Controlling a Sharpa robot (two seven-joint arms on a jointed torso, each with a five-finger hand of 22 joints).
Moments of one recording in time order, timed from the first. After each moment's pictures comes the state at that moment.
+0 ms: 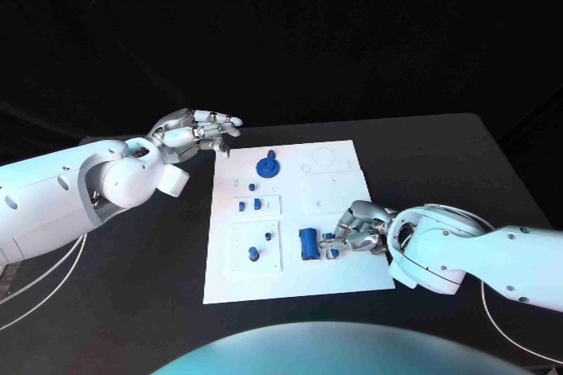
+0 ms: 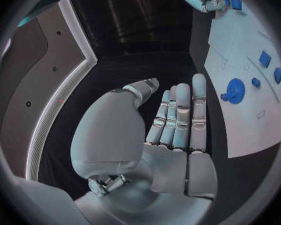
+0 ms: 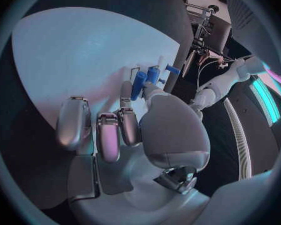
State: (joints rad) left arm 1.20 -0.87 -0.03 1.40 -0.12 0.05 0.26; left_hand 1.34 -0.21 0.54 0.10 0.19 0.90 0.19 0.16 0.29 0.88 0.13 0.64 0.13 1.00 0.06 1.26 0.34 0.17 0.96 0.15 0.89 0.57; right arm 1.12 -0.99 -0.21 1.89 -1.08 -0.32 -0.52; right_hand 1.14 -0.13 0.15 0.29 0.12 1.13 0.03 0.34 0.70 1.46 -0.03 1.38 1.31 1.46 -0.09 1.54 1.31 0.08 1.46 0.02 1.17 1.31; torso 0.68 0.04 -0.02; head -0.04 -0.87
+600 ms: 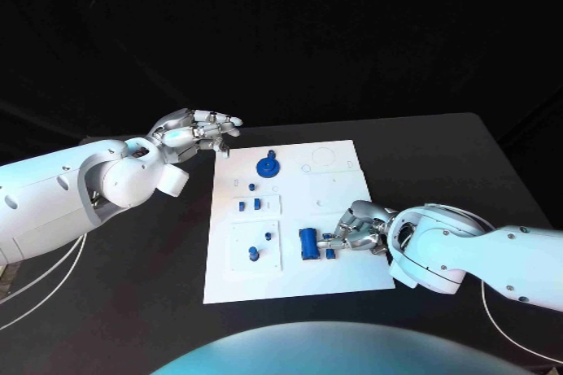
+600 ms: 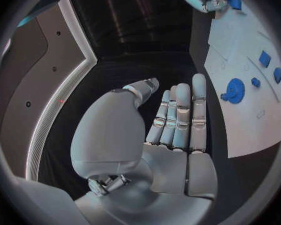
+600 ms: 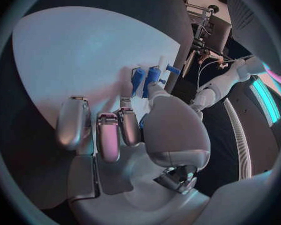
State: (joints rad) left arm 1.20 -0.87 -0.03 1.40 -0.12 0.05 0.26; left_hand 1.34 -0.21 0.54 0.10 0.19 0.90 0.19 0.16 0.29 0.88 0.13 0.64 0.13 1.00 0.06 1.26 0.34 0.17 0.96 0.15 0.89 0.57; right arm 1.12 -1.00 -0.21 1.89 -1.08 -0.32 -0.52; right_hand 1.09 -0.13 0.04 0.29 0.12 1.13 0.03 0.35 0.72 1.46 -0.03 1.38 1.31 1.46 -0.09 1.54 1.31 0.08 1.46 0.02 1.16 1.31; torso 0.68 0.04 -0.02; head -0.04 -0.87
